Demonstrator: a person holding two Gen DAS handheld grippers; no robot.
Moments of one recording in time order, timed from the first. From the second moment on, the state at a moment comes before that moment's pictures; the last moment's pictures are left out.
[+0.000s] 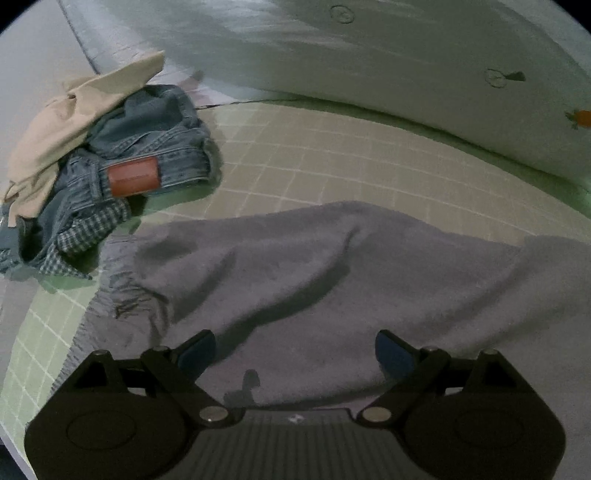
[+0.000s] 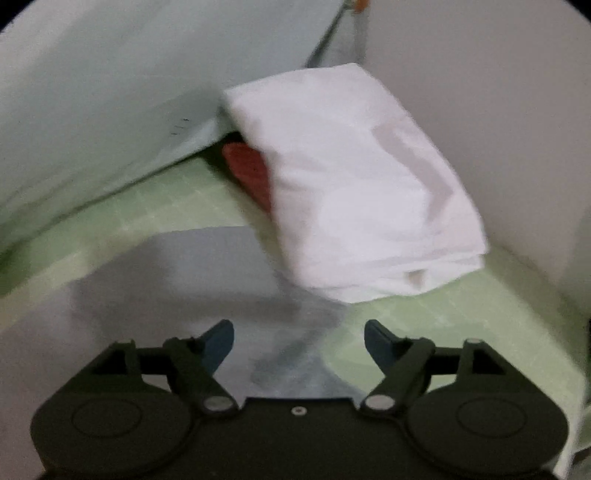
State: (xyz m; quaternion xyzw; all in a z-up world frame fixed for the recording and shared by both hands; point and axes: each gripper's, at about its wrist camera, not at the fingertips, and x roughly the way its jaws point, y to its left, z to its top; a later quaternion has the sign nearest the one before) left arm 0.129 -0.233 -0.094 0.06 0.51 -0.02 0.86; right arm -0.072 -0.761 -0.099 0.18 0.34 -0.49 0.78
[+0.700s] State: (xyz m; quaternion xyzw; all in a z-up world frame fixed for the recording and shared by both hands) left arm 0.218 -0.140 -0.138 0.06 0.47 0.11 0.87; right arm 0.020 -0.669 -0.118 0.16 0.44 -0.36 0.81
